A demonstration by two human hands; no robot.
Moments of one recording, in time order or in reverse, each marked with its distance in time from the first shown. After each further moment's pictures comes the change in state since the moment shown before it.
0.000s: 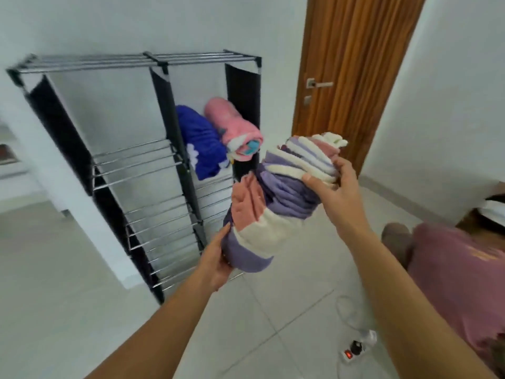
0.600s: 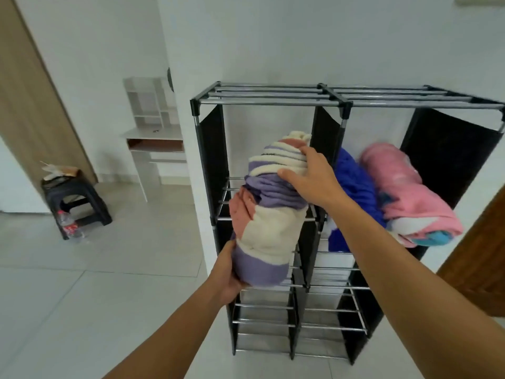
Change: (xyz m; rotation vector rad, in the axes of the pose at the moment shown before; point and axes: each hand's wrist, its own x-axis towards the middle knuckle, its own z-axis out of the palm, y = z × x) left_hand 0.104 0.180 -0.176 -0.263 0.371 0.264; right_hand 0.169 -0.071 0.390 -0.217 -0.718 -0.397
